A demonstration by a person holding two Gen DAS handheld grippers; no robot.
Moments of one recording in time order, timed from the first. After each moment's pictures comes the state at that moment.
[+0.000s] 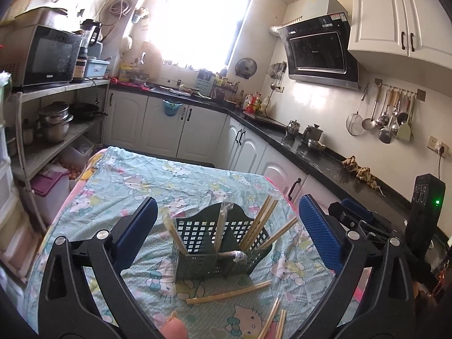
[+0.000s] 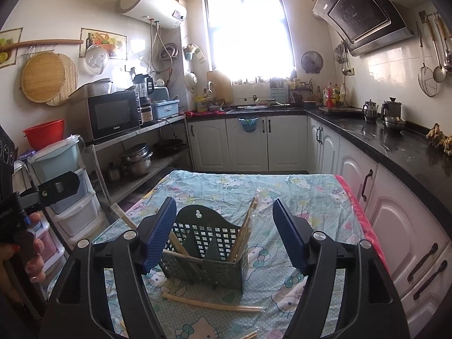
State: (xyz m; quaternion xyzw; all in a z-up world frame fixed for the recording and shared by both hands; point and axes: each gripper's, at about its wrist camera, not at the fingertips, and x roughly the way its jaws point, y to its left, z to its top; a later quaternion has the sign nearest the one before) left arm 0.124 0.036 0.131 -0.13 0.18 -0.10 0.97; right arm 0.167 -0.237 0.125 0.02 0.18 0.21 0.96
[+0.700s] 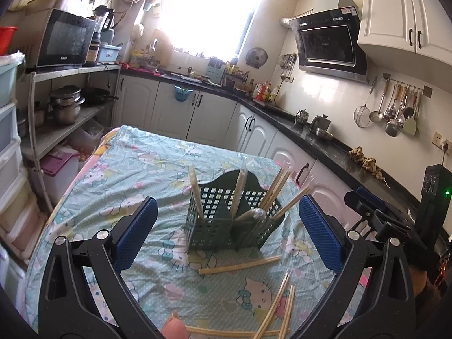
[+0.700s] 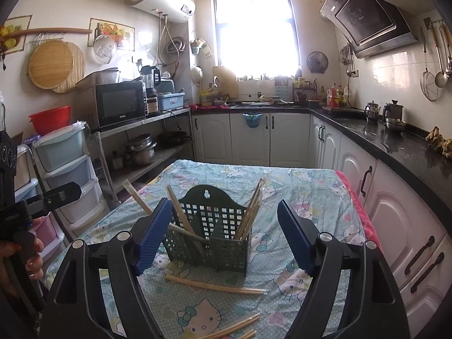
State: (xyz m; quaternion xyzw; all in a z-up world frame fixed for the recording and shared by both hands) left arm 0.098 0.050 0.098 -0.14 0.21 -0.09 0.96; right arm 0.131 -0.228 0.110 0.00 0.19 0.22 0.96
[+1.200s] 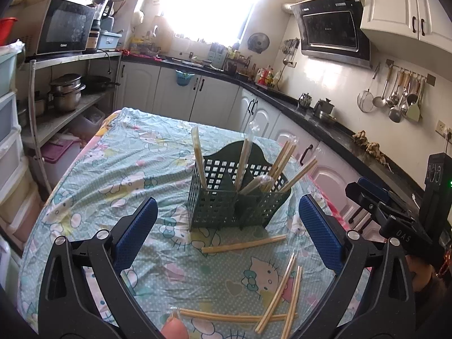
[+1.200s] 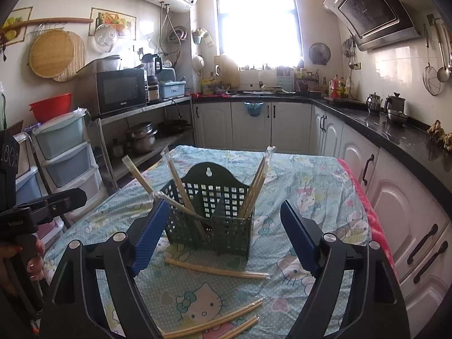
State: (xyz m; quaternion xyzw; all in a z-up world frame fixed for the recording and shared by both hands) left arm 0.094 0.045 0.069 -0.13 0.25 -0.09 0.96; right arm 0.127 -0.223 0.086 -0.01 0.21 0.22 0.95
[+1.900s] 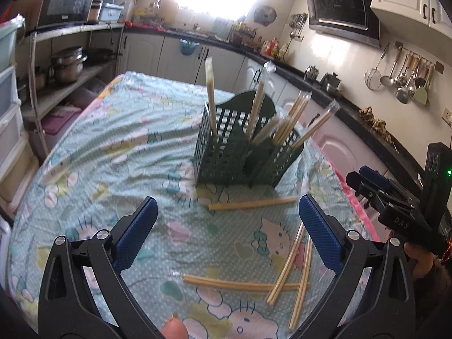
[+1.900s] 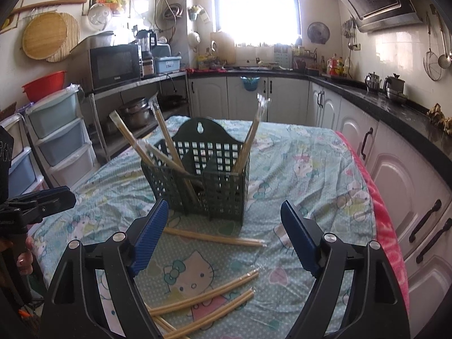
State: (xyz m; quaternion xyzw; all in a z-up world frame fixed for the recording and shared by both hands) left arm 0.087 0.044 0.022 -0.13 0.32 -0.09 0.93; right arm 0.126 -0.227 0.040 -0.03 0.27 0.21 0.94
